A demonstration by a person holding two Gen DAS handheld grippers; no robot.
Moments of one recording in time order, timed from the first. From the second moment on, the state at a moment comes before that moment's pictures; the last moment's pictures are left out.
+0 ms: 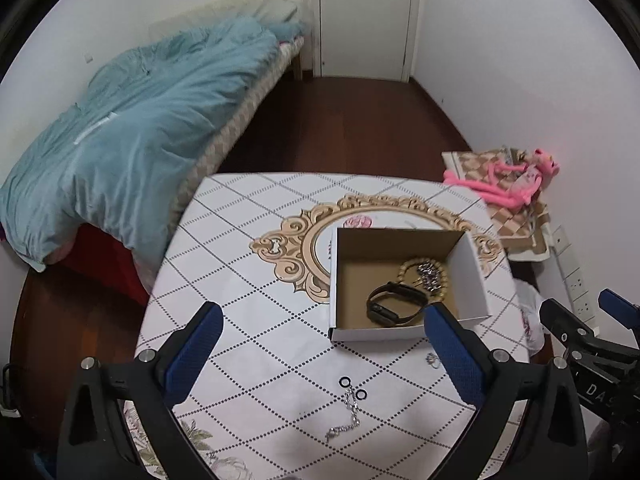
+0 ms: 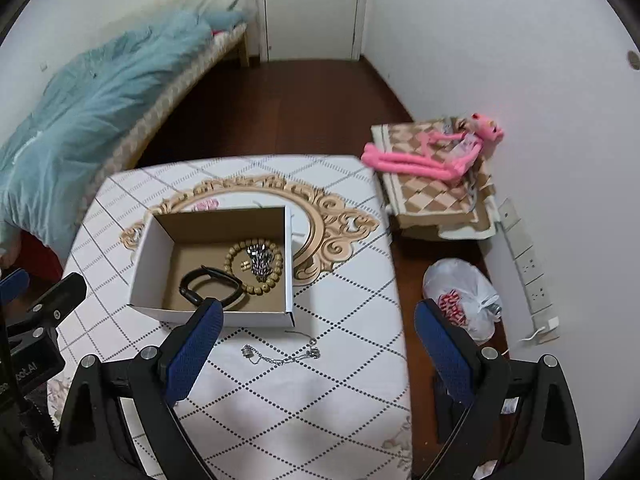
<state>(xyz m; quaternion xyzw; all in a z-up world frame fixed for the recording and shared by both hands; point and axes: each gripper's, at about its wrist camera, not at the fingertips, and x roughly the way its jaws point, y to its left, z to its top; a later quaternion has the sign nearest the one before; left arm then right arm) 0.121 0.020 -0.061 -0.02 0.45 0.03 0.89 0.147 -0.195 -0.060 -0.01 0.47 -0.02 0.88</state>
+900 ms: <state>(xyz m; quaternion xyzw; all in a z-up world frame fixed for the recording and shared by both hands) 0.052 0.042 -0.175 -0.02 0.54 0.03 0.84 0.070 -0.222 -0.168 0.07 0.56 -0.03 0.82</state>
